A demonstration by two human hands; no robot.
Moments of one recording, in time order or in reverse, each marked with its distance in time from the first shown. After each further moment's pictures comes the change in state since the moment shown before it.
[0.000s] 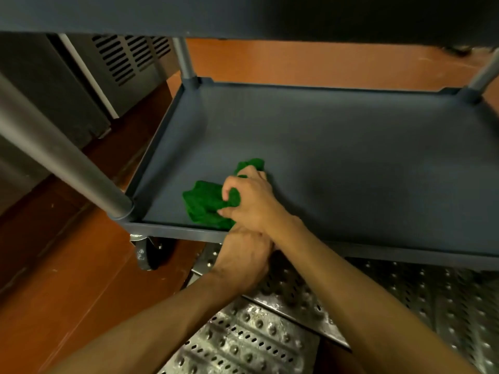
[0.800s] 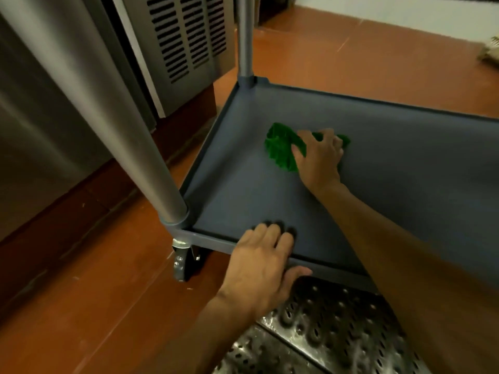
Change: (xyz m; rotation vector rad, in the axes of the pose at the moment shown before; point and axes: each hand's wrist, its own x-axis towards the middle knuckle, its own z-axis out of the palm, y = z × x) left_hand -0.004 -0.081 -0.005 -0.182 0.348 -0.062; right_hand 0.161 0.057 0.008 -0.313 0.459 0.178
